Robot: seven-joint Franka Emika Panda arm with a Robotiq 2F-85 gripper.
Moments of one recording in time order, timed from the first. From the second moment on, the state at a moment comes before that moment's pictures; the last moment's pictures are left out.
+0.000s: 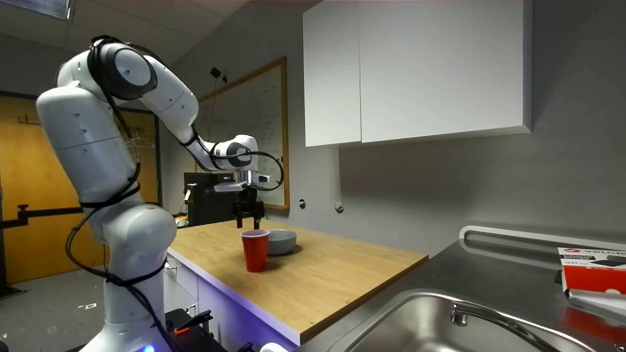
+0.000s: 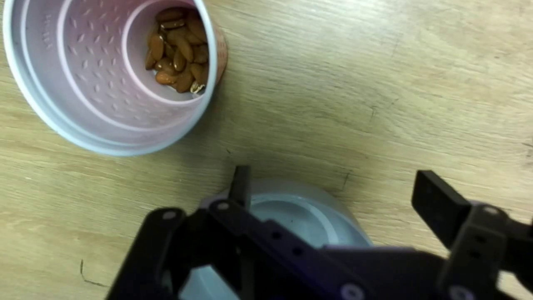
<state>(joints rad) 0.14 -0.36 0.22 -2.51 0.03 2.11 0.14</state>
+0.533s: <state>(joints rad) 0.14 -0.37 0.21 -2.51 0.03 2.12 0.15</state>
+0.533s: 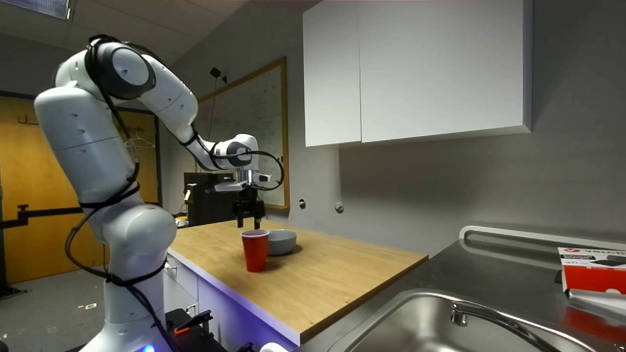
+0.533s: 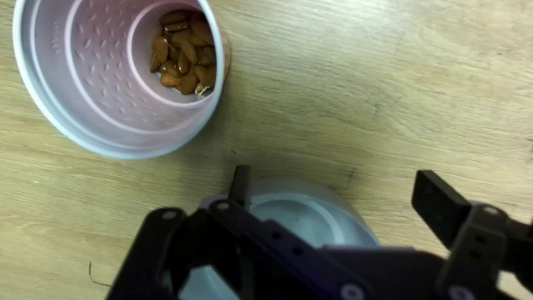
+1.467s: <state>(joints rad) 0.07 -0.50 0.07 -2.62 0.16 2.22 0.17</state>
